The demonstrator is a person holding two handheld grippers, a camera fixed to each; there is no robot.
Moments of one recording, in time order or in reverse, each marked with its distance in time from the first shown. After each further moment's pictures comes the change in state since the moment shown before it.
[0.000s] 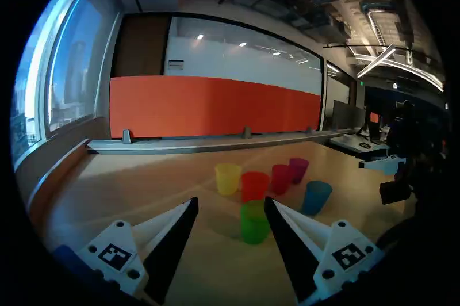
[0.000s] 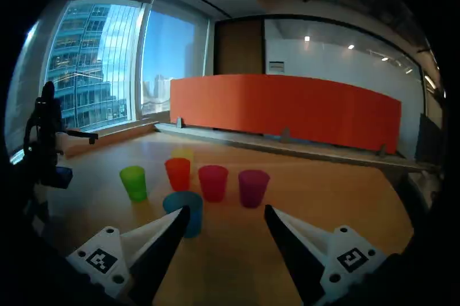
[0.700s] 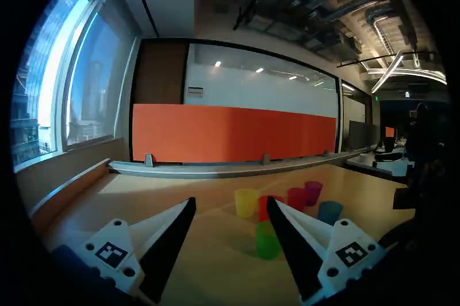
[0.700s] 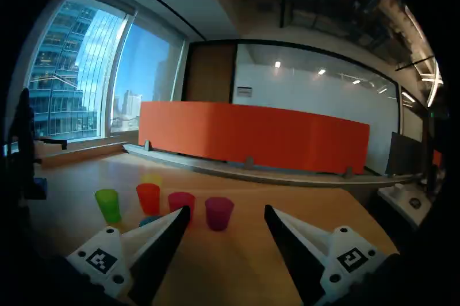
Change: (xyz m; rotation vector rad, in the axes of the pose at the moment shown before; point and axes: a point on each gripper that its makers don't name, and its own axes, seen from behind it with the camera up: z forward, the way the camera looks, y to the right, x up) left arm 0.032 -0.014 -0.030 0.133 0.166 0.014; right arm 0.044 0.029 -0.016 -0.218 0.139 -0.029
